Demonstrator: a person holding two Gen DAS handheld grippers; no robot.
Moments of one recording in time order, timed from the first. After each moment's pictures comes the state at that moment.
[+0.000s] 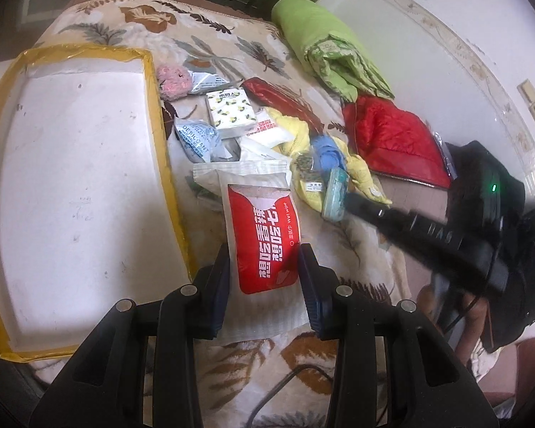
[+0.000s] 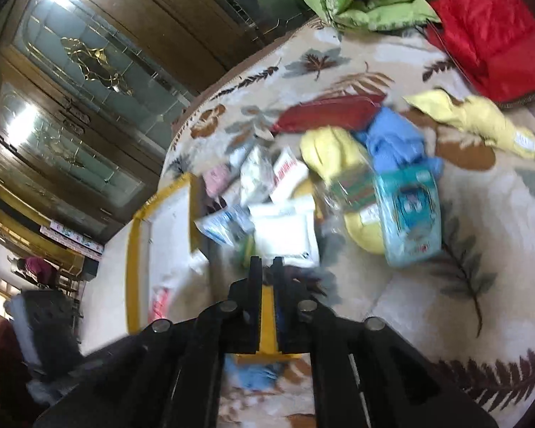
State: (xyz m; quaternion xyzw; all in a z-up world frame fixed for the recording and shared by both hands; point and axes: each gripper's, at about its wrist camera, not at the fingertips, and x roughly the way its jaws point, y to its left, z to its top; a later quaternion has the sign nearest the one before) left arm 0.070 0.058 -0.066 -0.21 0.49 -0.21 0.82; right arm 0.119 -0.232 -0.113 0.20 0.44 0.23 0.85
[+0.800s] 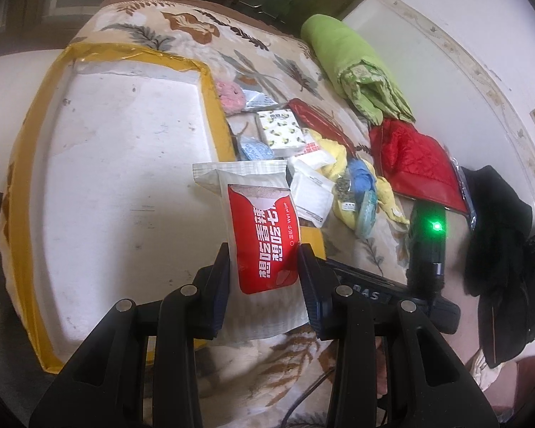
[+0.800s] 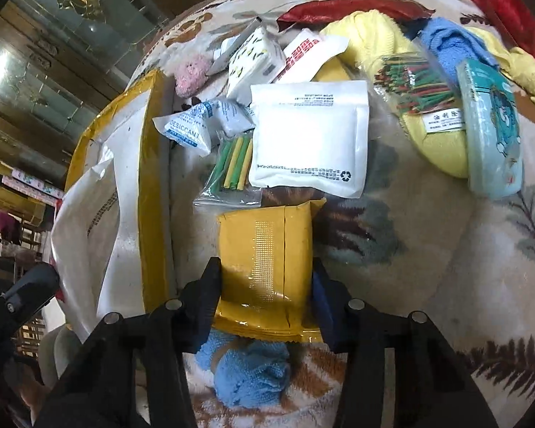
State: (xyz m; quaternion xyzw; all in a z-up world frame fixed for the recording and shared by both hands) left arm 0.067 0.114 -0.071 -0.24 0.48 -0.17 0.83; right arm 0.130 -0.149 -0.176 0.11 0.53 0.19 0.81
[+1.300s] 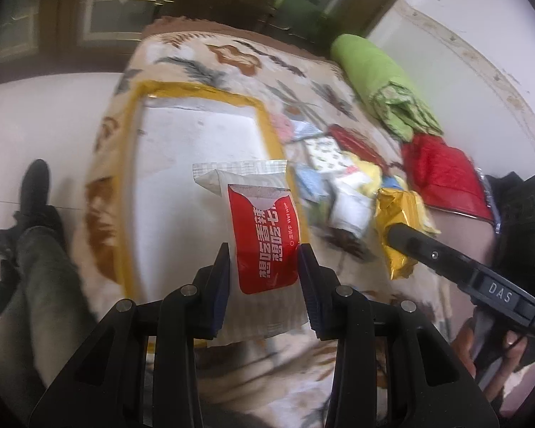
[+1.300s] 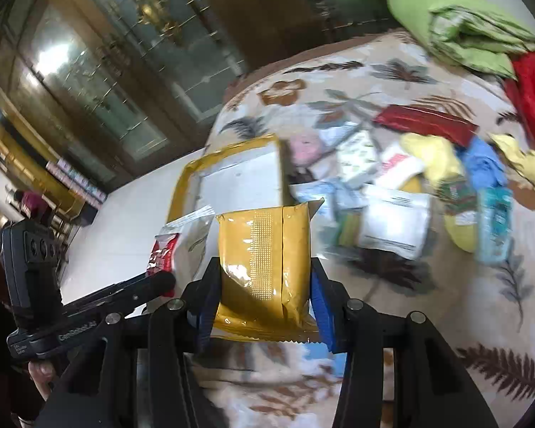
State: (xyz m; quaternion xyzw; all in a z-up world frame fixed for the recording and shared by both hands) left arm 0.040 0.163 -0.043 -0.19 0.47 -0.09 0.86; right arm 0.082 -0.102 -0.073 0.09 0.44 0.29 0.85
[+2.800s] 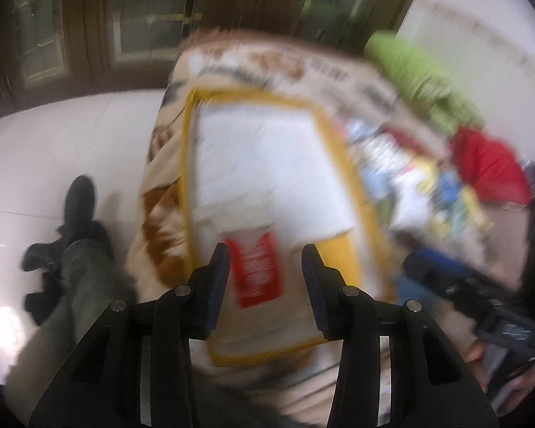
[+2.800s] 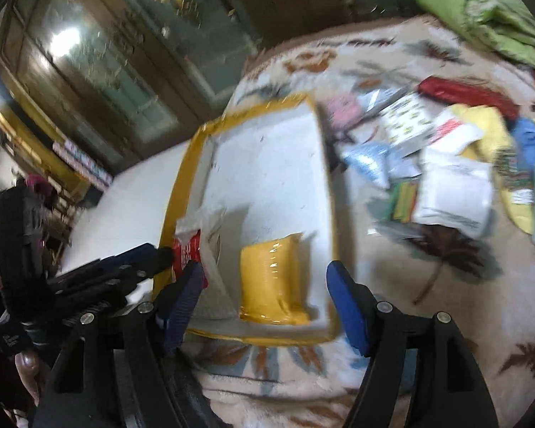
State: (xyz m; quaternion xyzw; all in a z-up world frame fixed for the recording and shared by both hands) left arm 0.026 0.179 -0.055 -0.14 0.43 -0.03 0.89; right arm 0.066 -0.093 -0.112 0.10 0.42 0.30 0.85
